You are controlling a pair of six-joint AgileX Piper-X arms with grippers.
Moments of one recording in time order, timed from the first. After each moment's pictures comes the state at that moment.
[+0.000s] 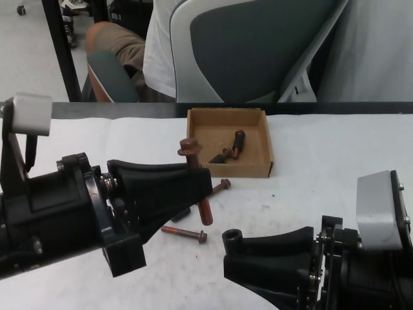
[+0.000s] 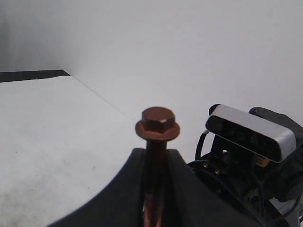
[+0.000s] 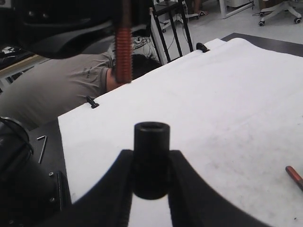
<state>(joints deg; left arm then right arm) -34.7 46.0 -22.4 -18.0 33.5 -27.0 48.5 55.7 -18.5 -22.3 -20.2 14.4</state>
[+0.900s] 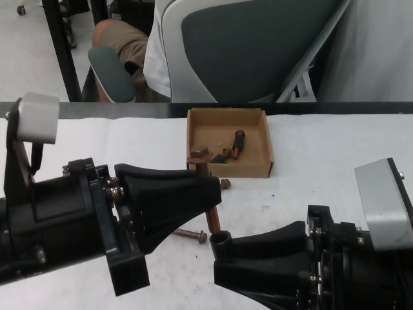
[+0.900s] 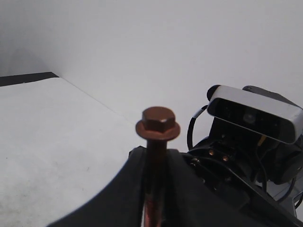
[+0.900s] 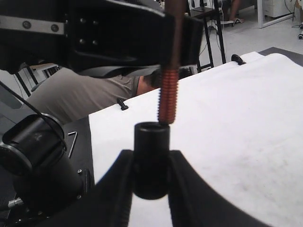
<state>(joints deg) -36.4 46.0 -22.4 -18.2 34.4 -24.0 48.5 55.7 -21.0 -22.3 -27.3 12.0</state>
